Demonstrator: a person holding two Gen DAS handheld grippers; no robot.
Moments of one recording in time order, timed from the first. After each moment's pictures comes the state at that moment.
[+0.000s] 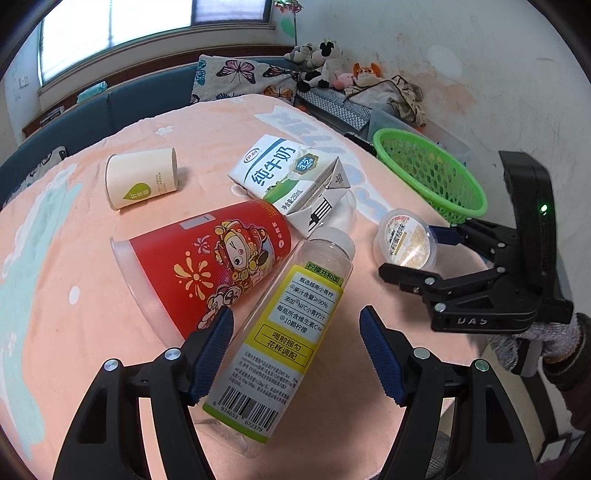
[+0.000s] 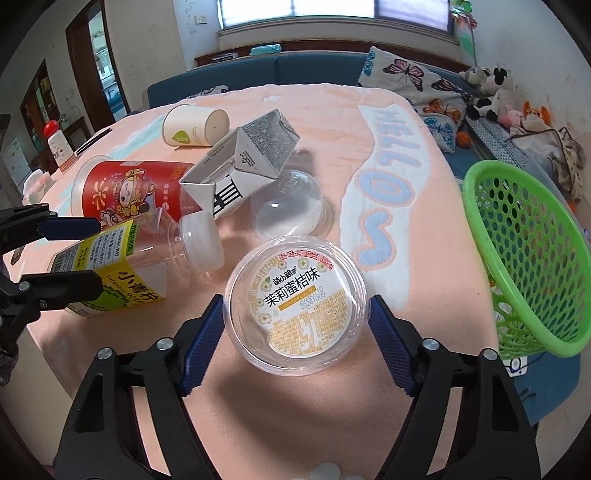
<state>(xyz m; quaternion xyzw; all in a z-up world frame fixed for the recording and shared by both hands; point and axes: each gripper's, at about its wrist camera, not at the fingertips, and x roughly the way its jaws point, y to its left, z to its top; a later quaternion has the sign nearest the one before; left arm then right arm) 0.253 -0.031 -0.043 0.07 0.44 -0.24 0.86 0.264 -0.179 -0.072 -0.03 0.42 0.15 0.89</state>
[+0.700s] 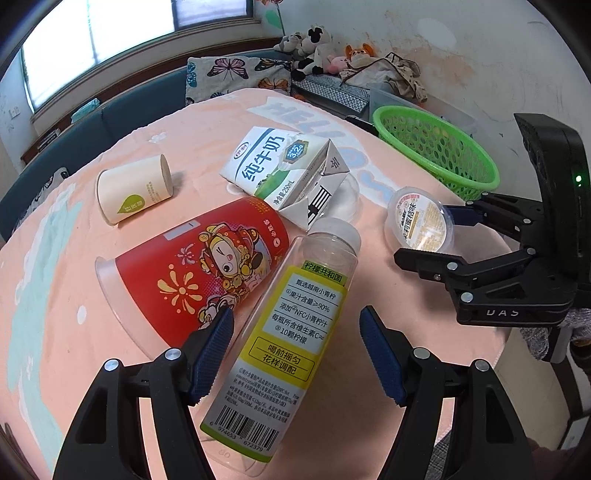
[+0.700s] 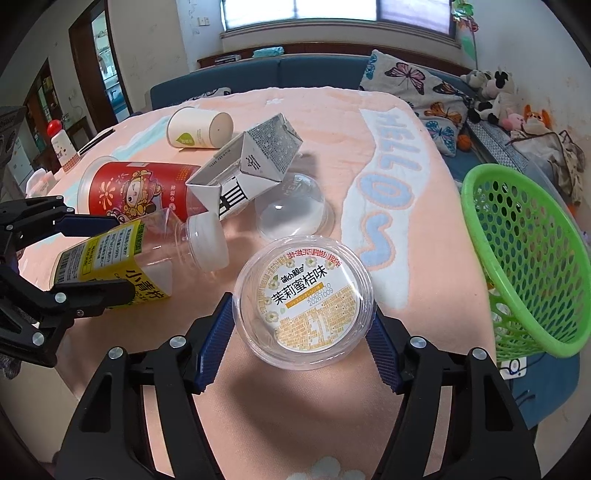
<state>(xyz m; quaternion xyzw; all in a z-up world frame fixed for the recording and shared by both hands) 0.257 -0.048 -0.050 0.13 0.45 -0.23 0.86 0.257 -0.180 -0.069 -0.03 0.41 0.16 0.90</state>
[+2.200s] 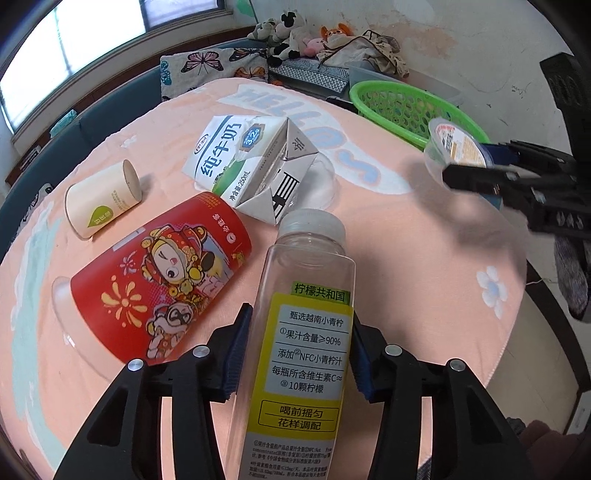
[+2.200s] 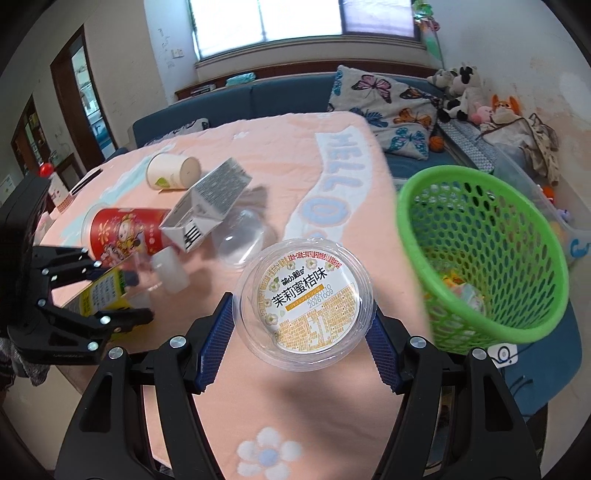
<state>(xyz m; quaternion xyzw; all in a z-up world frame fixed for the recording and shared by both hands) 0.260 -0.070 -0.061 0.17 0.46 -0.25 0.83 0.242 -0.243 -0.035 0.02 0.38 0.11 0.92</state>
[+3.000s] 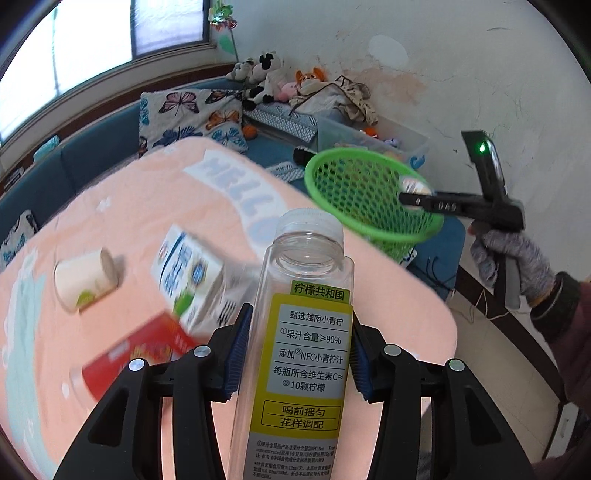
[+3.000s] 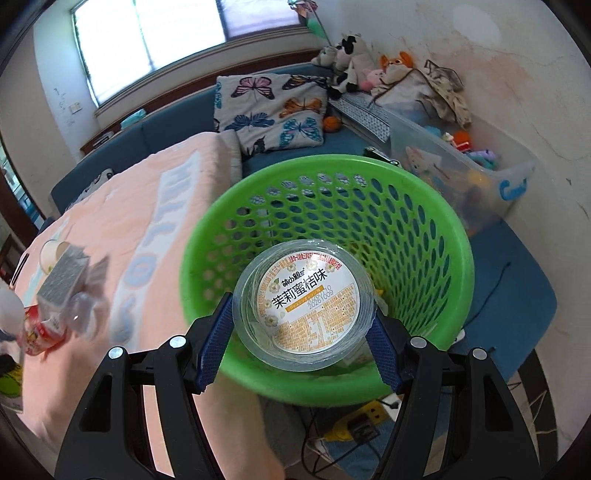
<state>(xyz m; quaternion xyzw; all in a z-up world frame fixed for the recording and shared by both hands) 0.274 -0.124 0.014 0.12 0.41 -0.31 0.85 0.291 -0.405 -0.051 0.11 0.40 -0.04 0.91</state>
